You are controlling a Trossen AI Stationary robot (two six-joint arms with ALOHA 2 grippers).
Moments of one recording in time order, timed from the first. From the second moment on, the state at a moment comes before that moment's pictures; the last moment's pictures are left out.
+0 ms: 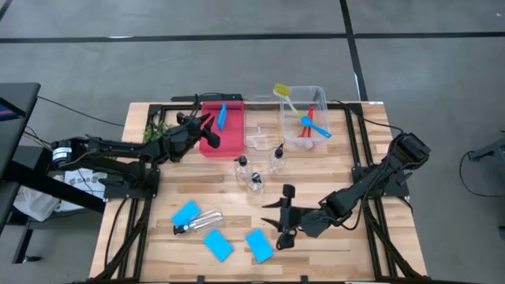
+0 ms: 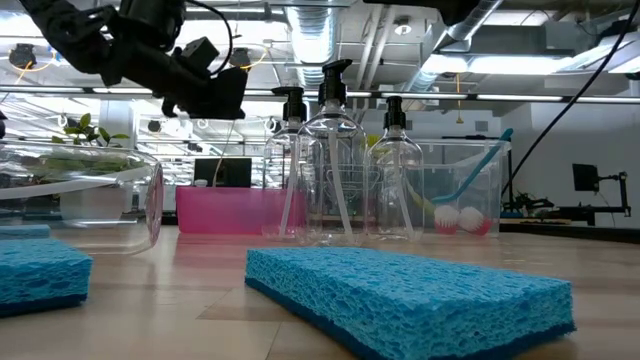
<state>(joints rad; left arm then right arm) 0.25 1.15 0.41 0.60 -0.70 0.00 0.63 1.48 0.93 0.21 0.71 0.11</state>
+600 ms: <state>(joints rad) 0.04 0.96 0.41 0.63 0.37 0.02 0.51 1.71 0.95 0.22 0.31 0.11</state>
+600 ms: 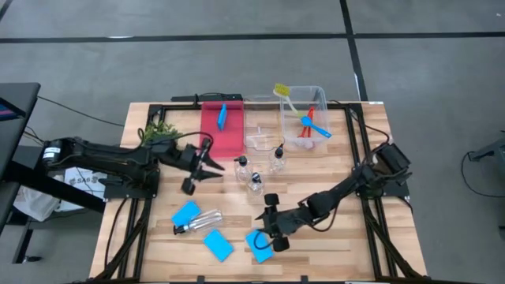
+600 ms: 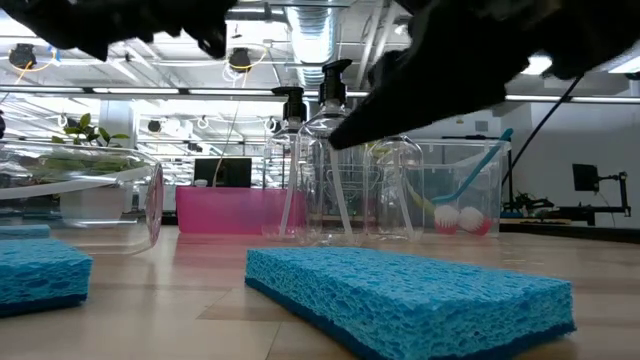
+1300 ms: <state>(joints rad) -0.24 1.11 0.41 0.70 0.18 -0.17 0.43 1.92 1.10 0.04 0.05 0.20</state>
